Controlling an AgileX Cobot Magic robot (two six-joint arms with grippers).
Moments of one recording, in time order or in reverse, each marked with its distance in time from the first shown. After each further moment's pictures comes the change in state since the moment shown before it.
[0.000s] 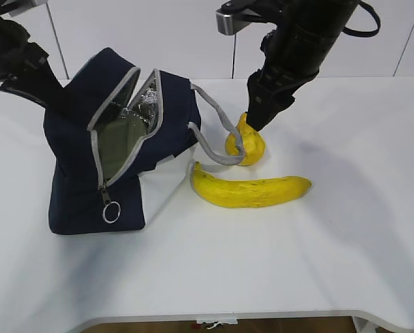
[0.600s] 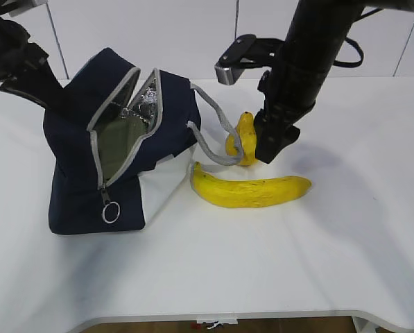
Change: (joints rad) left arm 0.000 0.000 0.000 0.002 0.000 0.001; right arm 0.000 0.059 0.052 -0.031 -0.002 -0.183
